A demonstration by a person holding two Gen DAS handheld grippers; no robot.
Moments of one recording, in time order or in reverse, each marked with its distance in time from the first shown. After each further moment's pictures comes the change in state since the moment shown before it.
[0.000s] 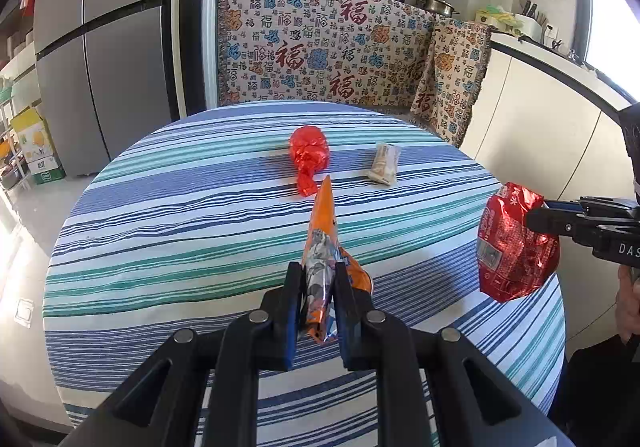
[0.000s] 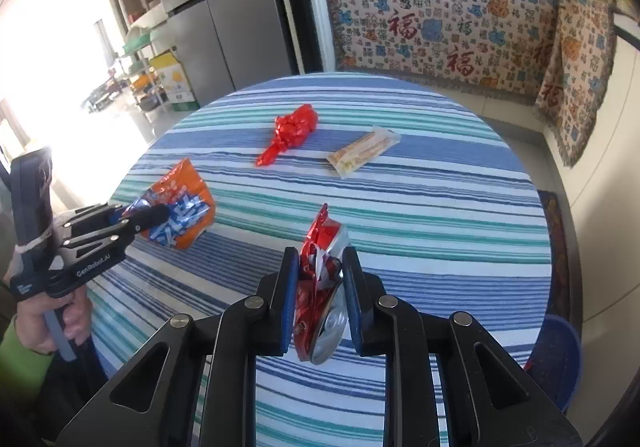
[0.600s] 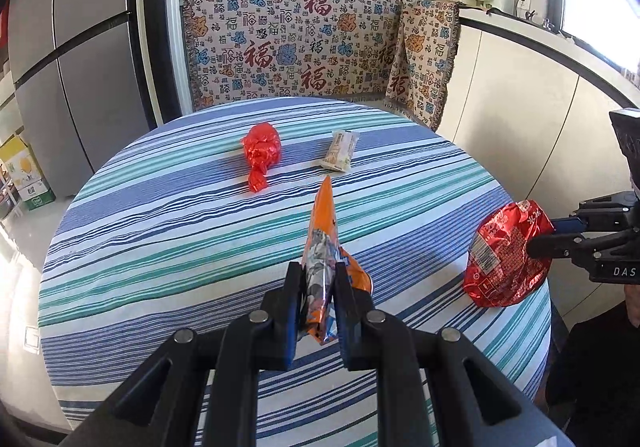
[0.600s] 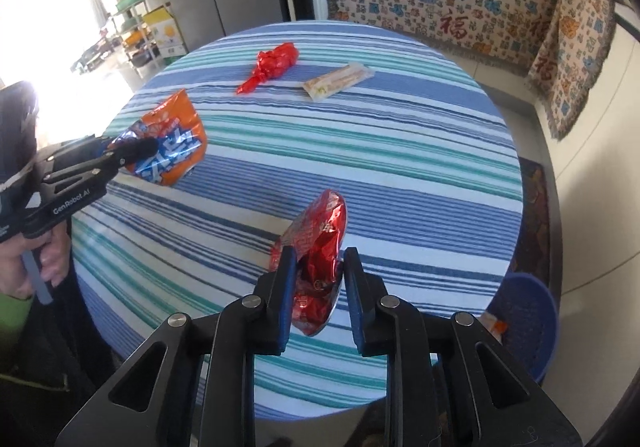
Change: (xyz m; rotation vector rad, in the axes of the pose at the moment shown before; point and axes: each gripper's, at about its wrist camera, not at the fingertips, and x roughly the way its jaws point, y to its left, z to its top) left arm -0.001 -0.043 -0.002 0.101 0.033 -0.029; right arm -0.019 -0.021 -0.045 -0.036 0.137 -0.062
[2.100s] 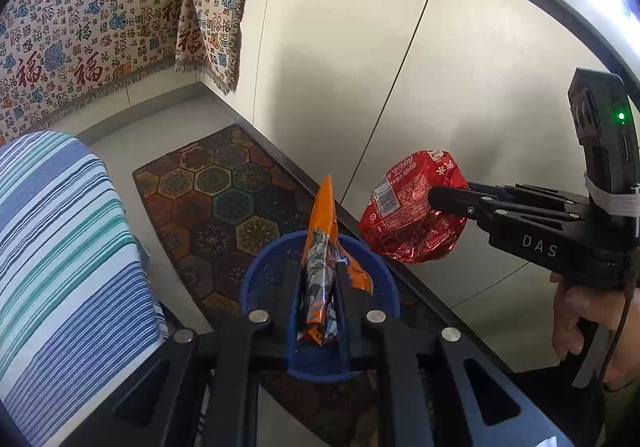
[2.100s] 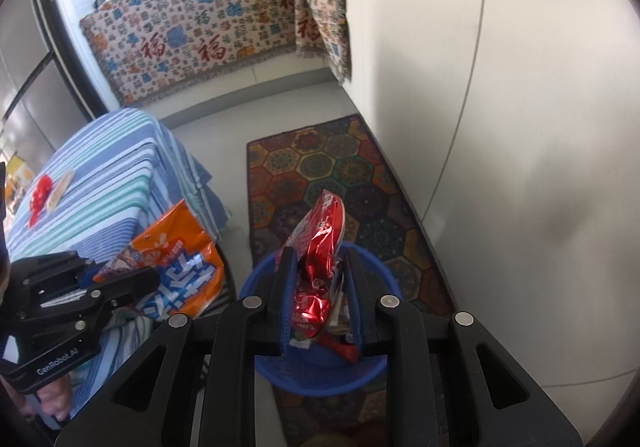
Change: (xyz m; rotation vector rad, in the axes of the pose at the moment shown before) left arm 0.178 -0.349 0.082 0.247 0.204 -0.438; right arm -0.083 -0.321 -0.118 0.551 -0.090 -0.322
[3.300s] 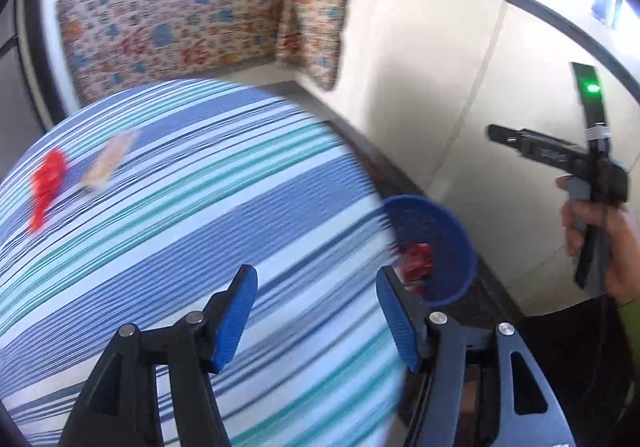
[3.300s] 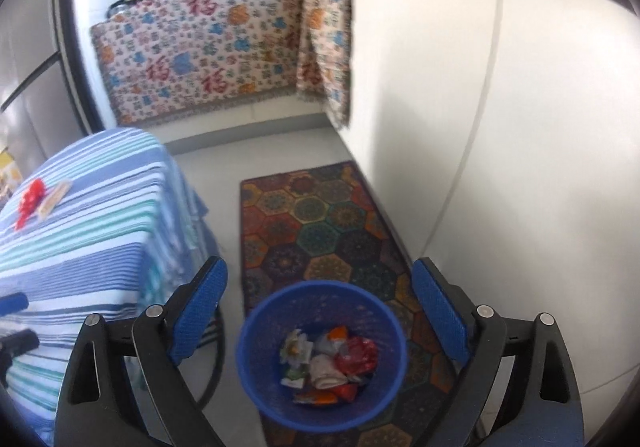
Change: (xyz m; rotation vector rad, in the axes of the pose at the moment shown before) left arm -0.129 0.089 -0.118 -0.124 -0.057 0.279; right arm -0.014 0.084 -0.007 -0.126 -0.172 -0.038
